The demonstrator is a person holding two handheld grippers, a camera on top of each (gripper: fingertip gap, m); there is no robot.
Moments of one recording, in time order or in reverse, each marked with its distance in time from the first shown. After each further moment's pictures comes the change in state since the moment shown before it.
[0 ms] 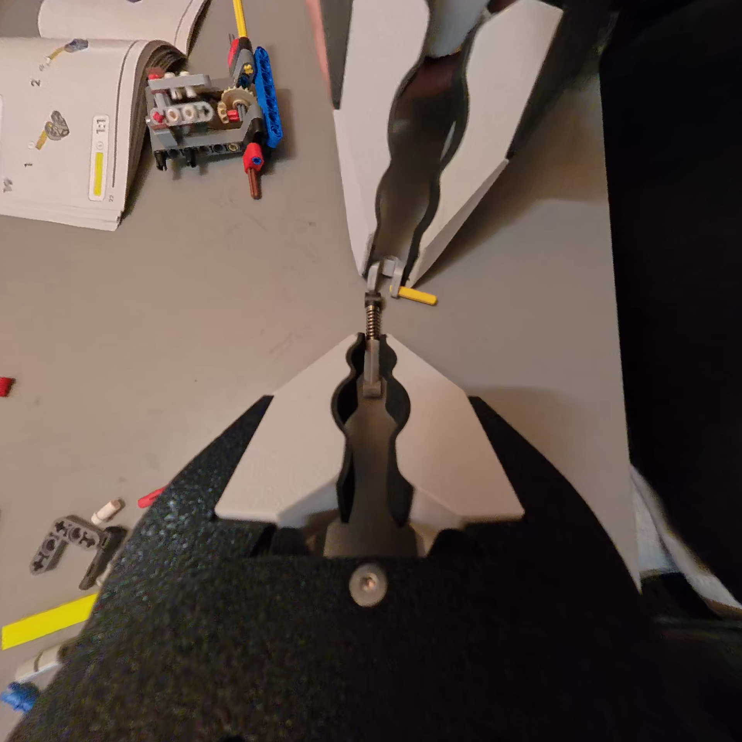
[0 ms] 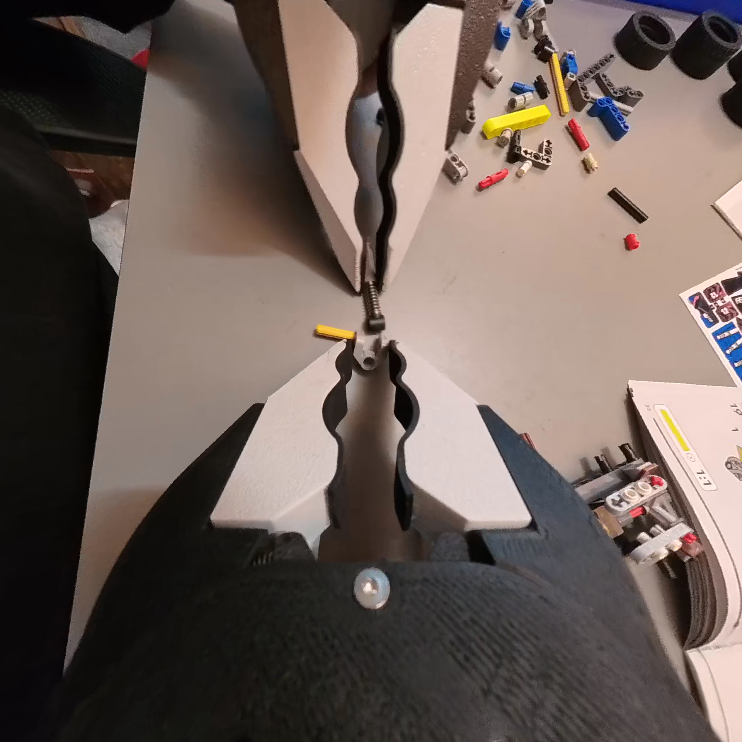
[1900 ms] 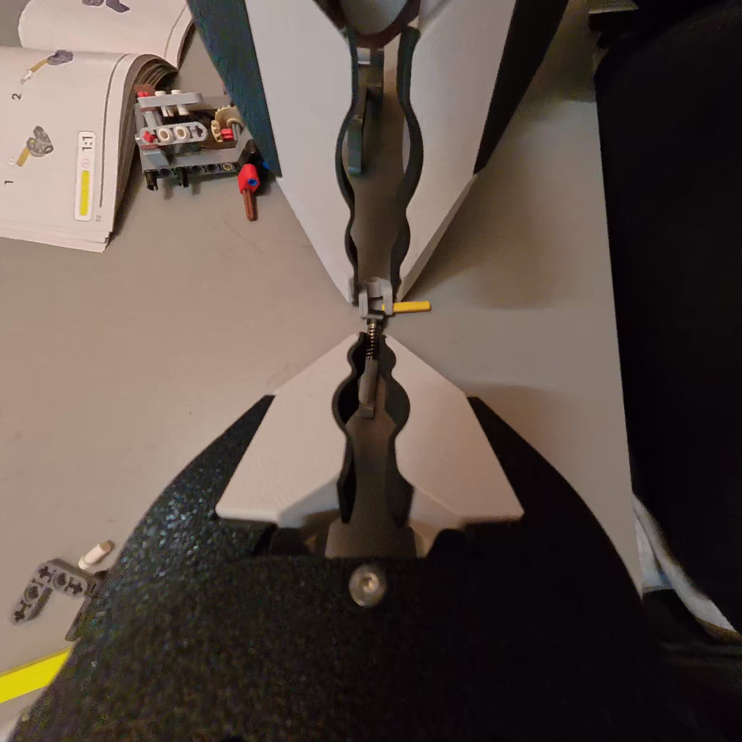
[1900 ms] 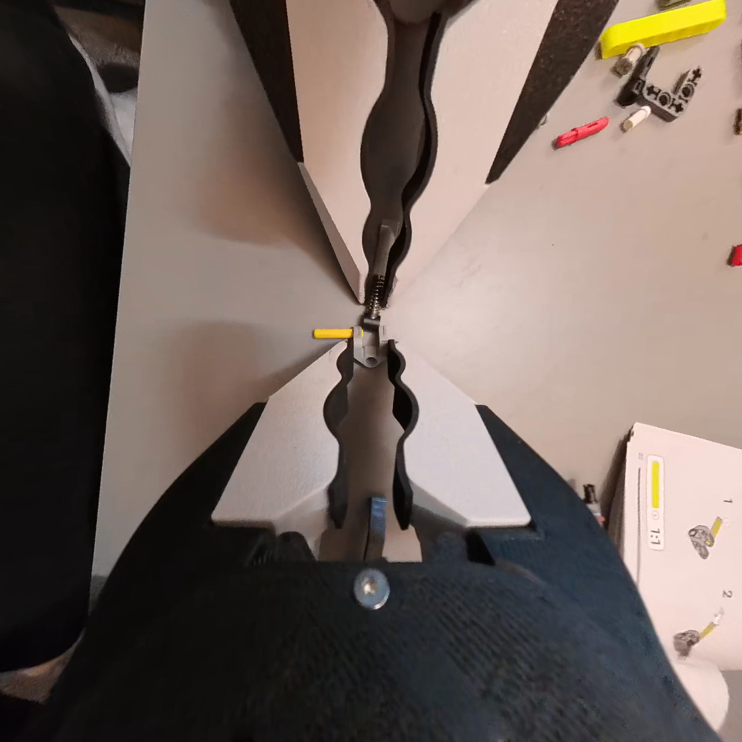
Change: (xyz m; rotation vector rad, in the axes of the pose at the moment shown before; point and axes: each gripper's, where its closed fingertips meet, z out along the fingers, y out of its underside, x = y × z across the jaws) left arm -0.001 -0.010 0.011 -0.001 0.030 -0.036; right arm 0.004 0.007 -0.001 -0.329 -0.256 -0.110
